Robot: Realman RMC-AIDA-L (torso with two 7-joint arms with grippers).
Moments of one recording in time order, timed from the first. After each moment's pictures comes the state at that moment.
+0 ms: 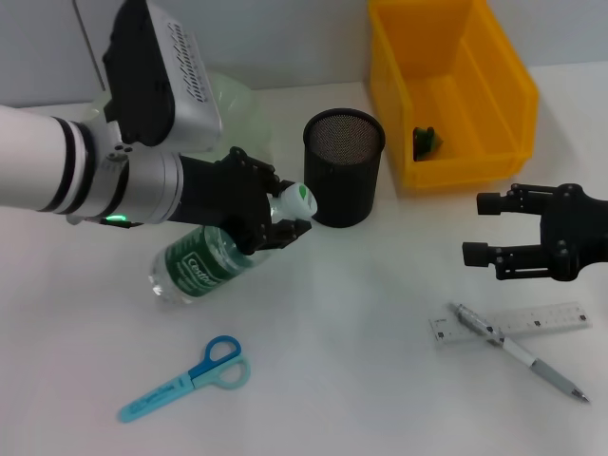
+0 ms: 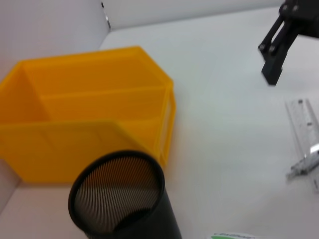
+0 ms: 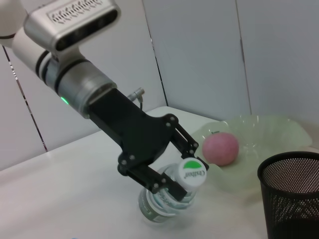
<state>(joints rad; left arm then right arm) -0.59 -2.07 1.52 1.18 2.11 1.14 -1.79 0.44 2.07 -0.49 -0.92 -2.12 -1.80 1.46</state>
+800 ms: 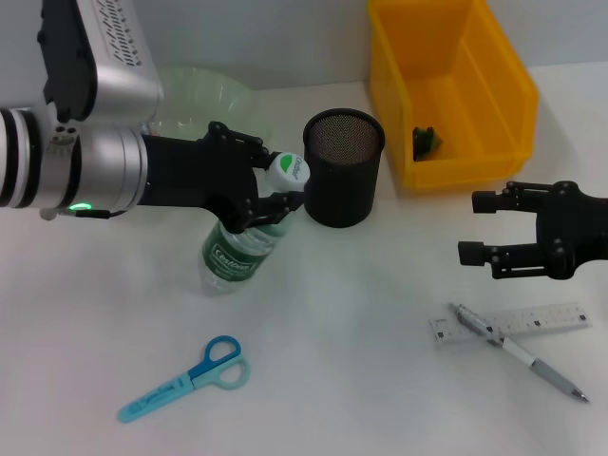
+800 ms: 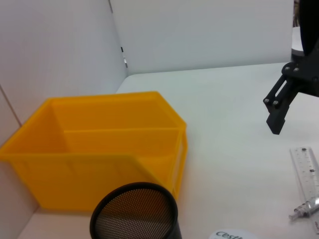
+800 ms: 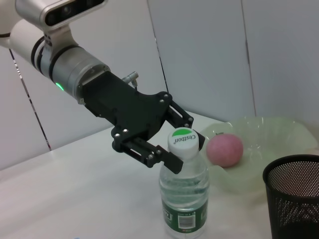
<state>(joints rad) -0.53 -2.07 1.41 1.23 1.99 1.20 -1.73 0.44 2.07 -0.50 -0.94 -2.11 -1.81 1.46</state>
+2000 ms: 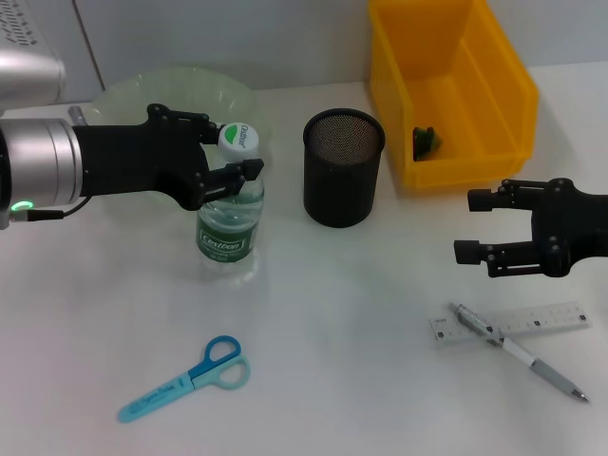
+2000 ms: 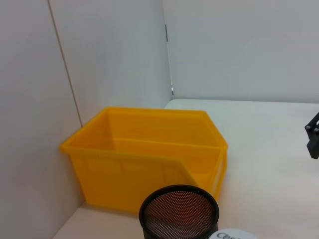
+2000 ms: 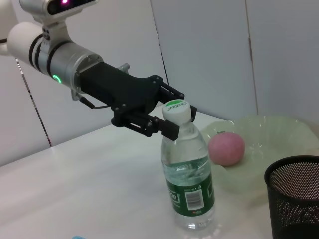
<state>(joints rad) -0.46 -2.07 1.27 1.20 1.88 1.22 -1.67 0.45 2.07 -0.51 -0.94 -2.12 -1.80 1.47</state>
